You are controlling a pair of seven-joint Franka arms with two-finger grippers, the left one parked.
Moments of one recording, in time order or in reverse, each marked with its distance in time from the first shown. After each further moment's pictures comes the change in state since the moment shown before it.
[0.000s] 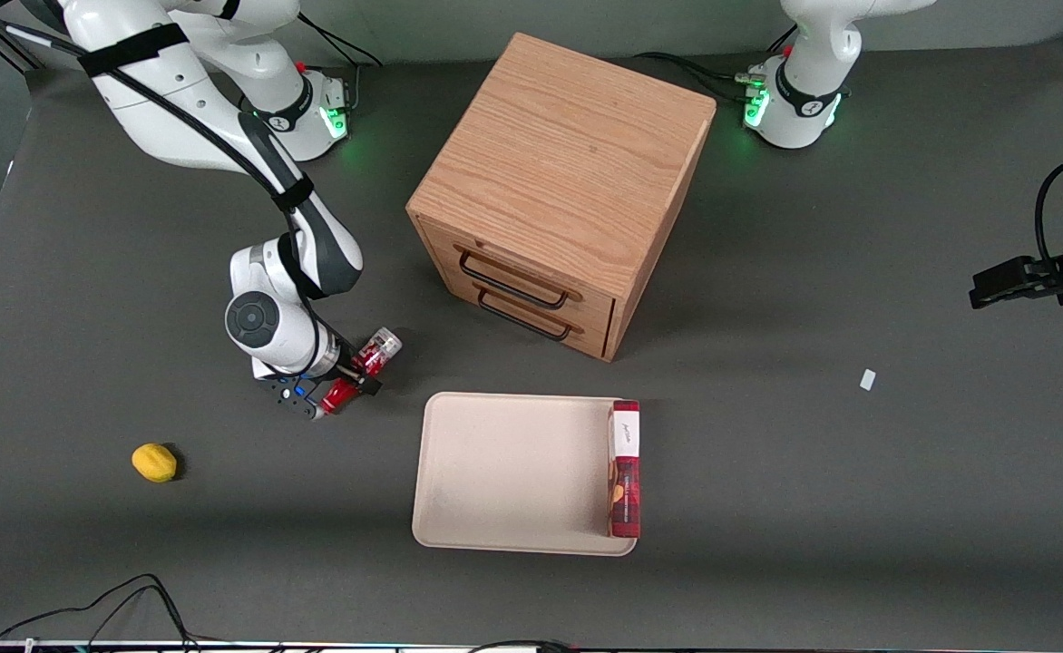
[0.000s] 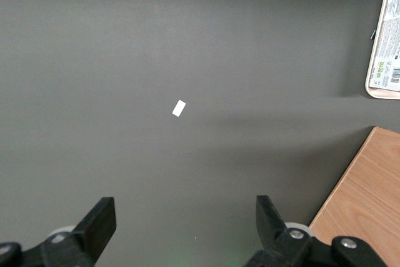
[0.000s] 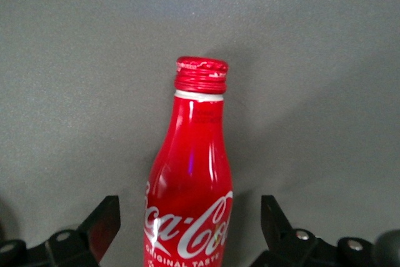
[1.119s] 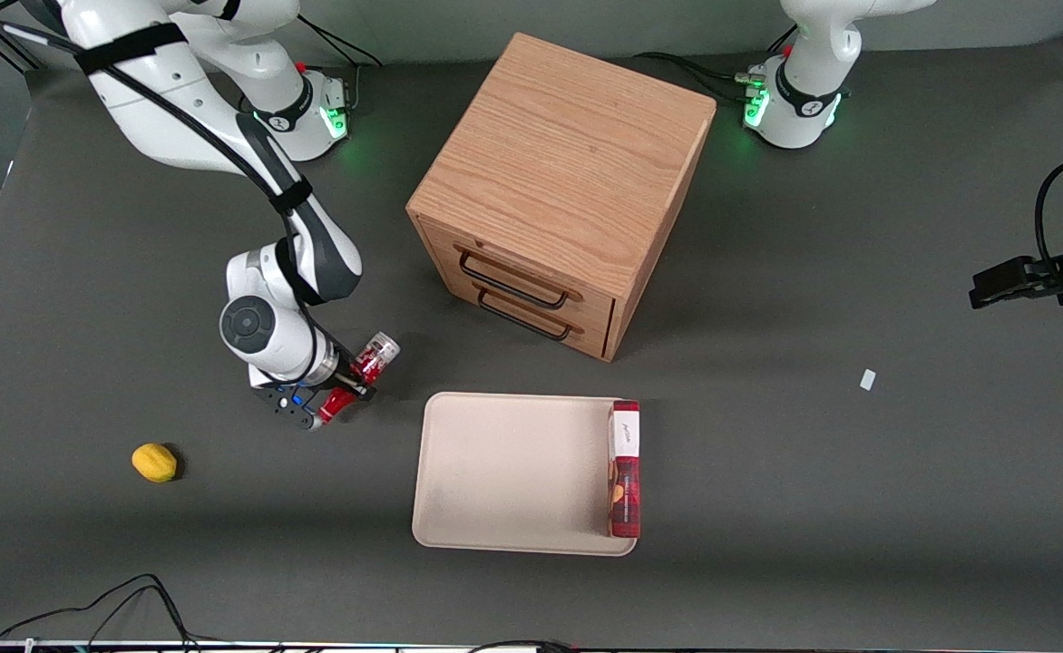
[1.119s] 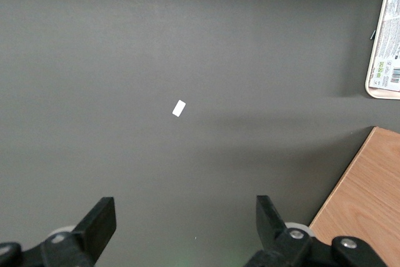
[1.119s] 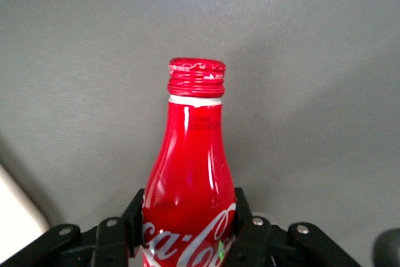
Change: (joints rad) arm 0.000 -0.017 0.002 0.106 0.000 -0.115 -0.005
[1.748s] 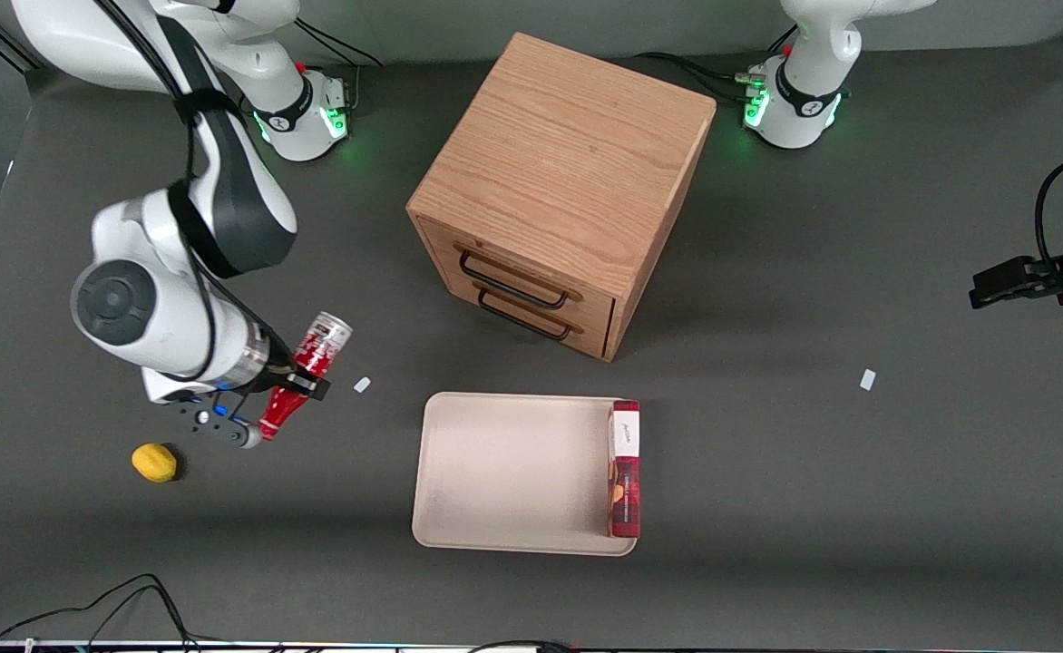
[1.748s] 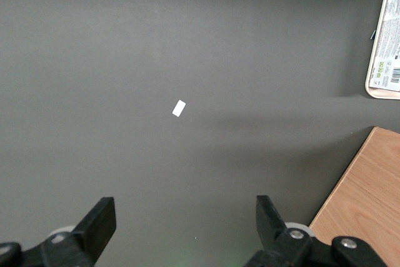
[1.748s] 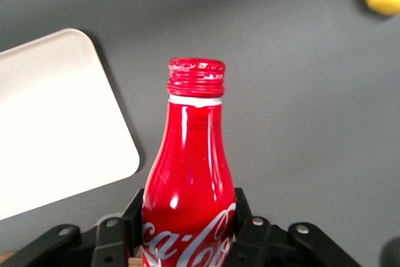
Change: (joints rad) arm 0.000 -0.081 0.003 0.508 -0.049 -0.587 -0.212
